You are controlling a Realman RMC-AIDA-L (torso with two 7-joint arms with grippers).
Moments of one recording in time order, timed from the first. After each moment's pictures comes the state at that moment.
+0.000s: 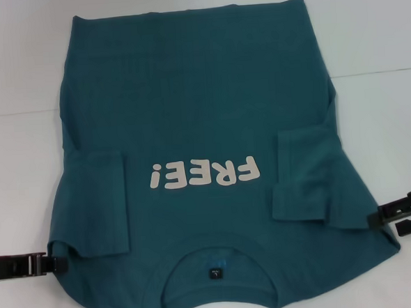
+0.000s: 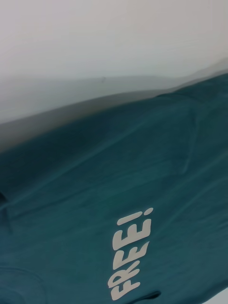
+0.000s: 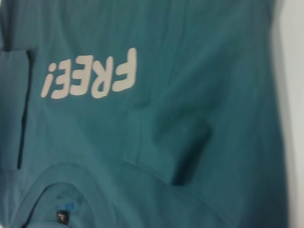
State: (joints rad) left arm -0.42 -2.15 -2.43 -1.11 -0.68 1.51 -2.36; right arm 0.61 1.89 -0.65 -0.70 -2.52 -1.58 2.50
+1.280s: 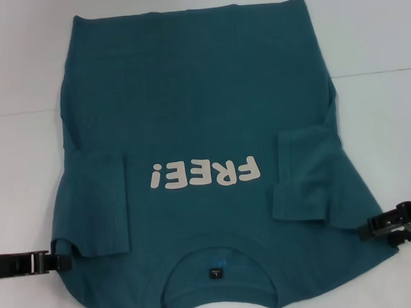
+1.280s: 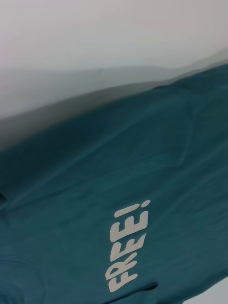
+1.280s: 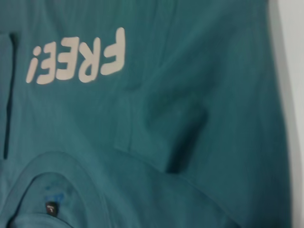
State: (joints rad) left arm -0.42 -2.15 -2.43 -1.10 -0.70 1.51 -2.34; right arm 0.62 1.92 -0.66 -0.69 -2.55 -1.55 2.50
